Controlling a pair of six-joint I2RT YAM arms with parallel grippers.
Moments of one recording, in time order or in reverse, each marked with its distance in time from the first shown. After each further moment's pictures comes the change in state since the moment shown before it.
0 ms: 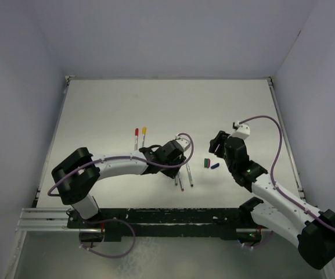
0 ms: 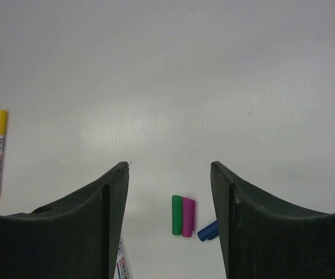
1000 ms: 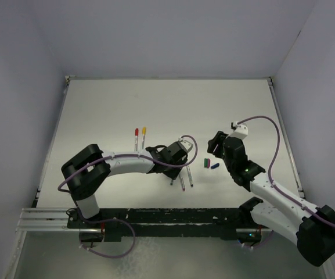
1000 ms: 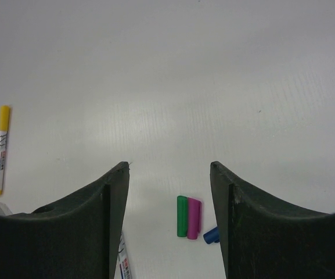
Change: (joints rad) left arm -0.007 0.103 0.056 -0.036 -0.001 0.000; right arm 0.000 0.032 -0.017 0.054 -0.021 0.010
